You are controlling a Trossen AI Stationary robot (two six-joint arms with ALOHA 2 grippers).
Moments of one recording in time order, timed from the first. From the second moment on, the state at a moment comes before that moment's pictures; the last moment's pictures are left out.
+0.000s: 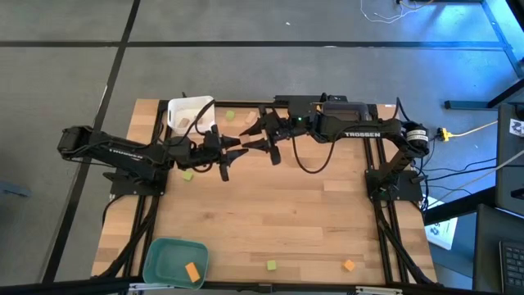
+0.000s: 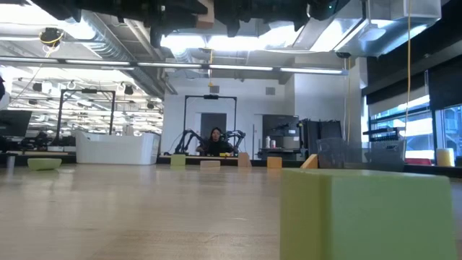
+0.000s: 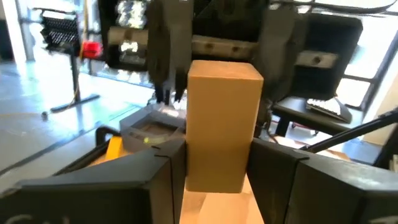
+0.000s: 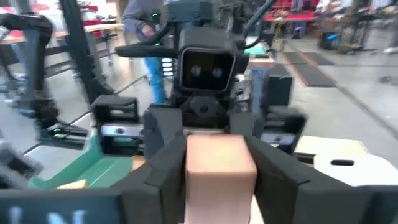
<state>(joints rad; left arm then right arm) -0.03 1.09 0.56 0.62 -0.36 -0.16 -0.21 1.70 1.30 0.35 -0.47 0.01</state>
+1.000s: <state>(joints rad) 0.34 0.86 0.56 -0.17 -0.86 -0.52 -0.28 1.54 1.30 0.25 -0.46 -0.01</state>
